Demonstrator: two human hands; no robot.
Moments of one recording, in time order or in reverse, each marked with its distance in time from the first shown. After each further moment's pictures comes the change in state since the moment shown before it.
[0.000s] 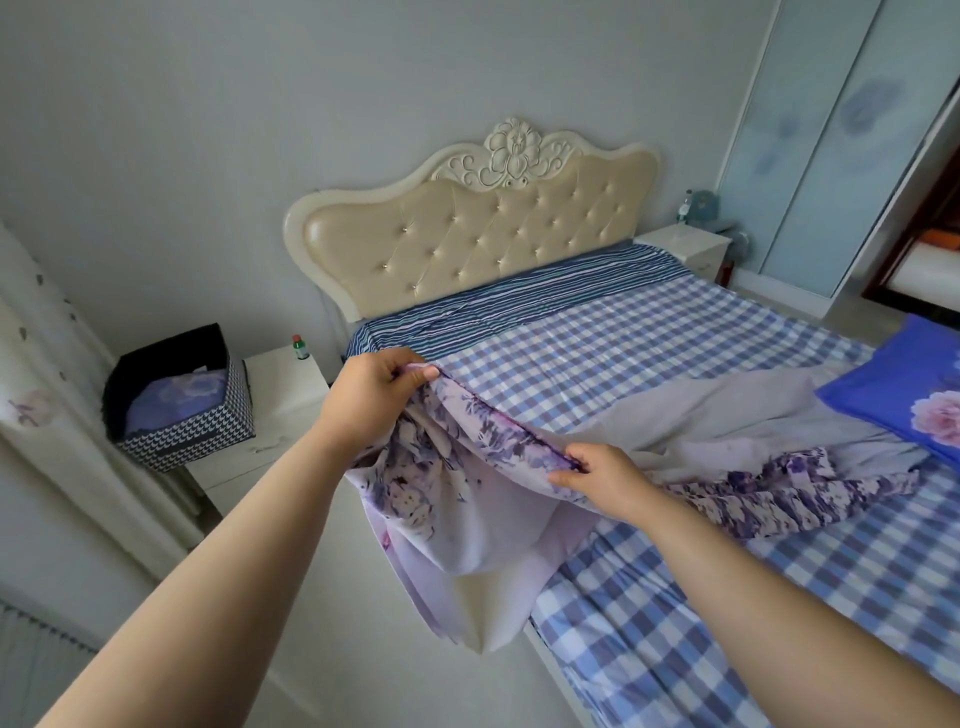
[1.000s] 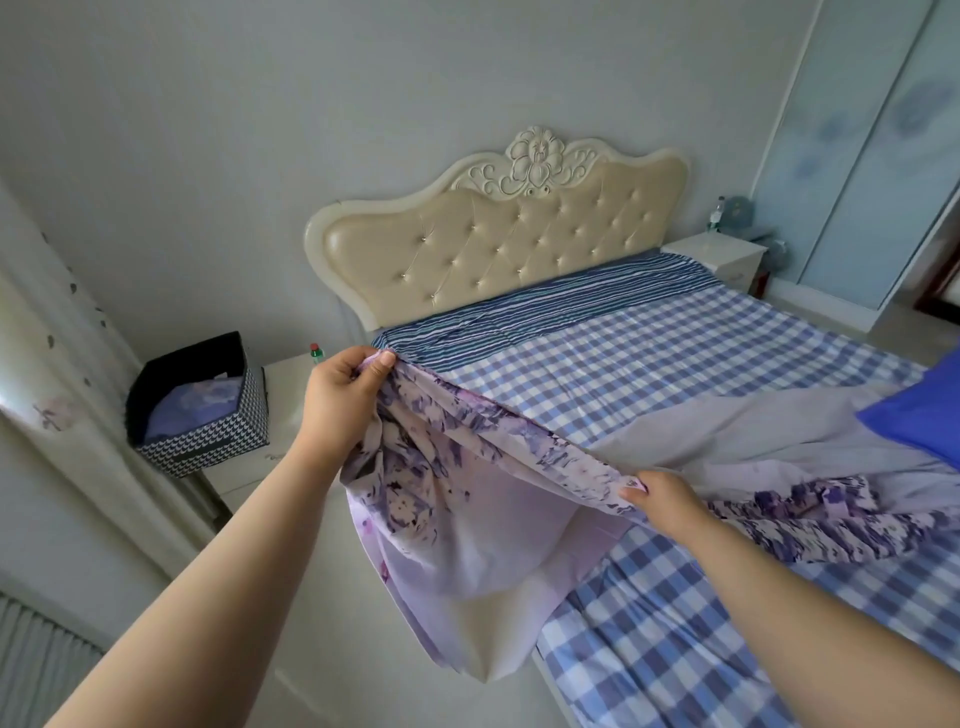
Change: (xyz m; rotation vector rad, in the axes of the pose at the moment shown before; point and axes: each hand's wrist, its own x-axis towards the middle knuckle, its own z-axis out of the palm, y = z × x) left_hand 0.022 -0.009 0.014 -0.250 0.319 -0.124; right_hand 0.041 0.098 -0.039 -0.180 0.031 0.234
